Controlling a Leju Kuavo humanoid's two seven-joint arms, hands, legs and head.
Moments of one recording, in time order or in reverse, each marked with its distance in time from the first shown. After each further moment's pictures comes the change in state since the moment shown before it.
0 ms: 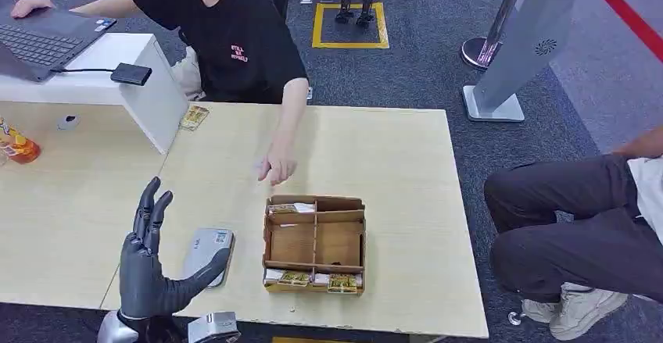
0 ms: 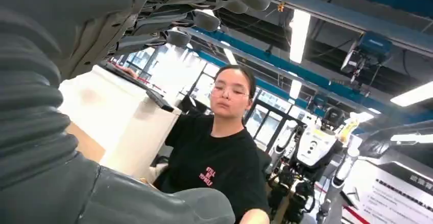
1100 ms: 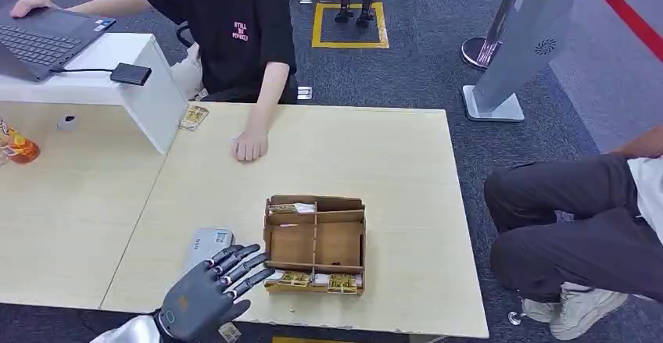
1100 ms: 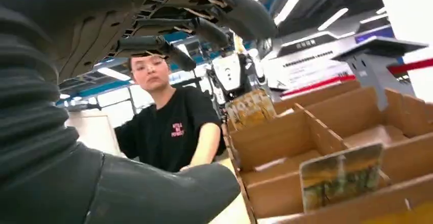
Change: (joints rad) left arm -0.181 0.279 -0.335 0.095 -0.399 -0.324 0.169; right arm -0.007 0.000 -0.008 -0.015 0.025 0.027 0.000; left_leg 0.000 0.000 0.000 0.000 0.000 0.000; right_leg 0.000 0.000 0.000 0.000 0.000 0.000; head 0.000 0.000
